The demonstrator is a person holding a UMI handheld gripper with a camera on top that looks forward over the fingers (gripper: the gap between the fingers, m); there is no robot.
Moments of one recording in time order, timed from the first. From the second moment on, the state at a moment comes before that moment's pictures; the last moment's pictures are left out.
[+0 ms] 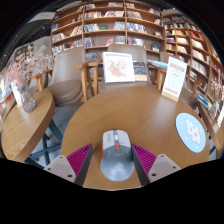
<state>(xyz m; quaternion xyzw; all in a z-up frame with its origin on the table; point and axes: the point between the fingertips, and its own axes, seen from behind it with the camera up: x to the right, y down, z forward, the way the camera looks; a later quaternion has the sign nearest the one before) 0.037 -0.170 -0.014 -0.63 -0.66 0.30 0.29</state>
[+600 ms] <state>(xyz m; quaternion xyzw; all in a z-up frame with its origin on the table) -0.008 0.032 0.074 -0.62 -0.62 0.31 0.36</state>
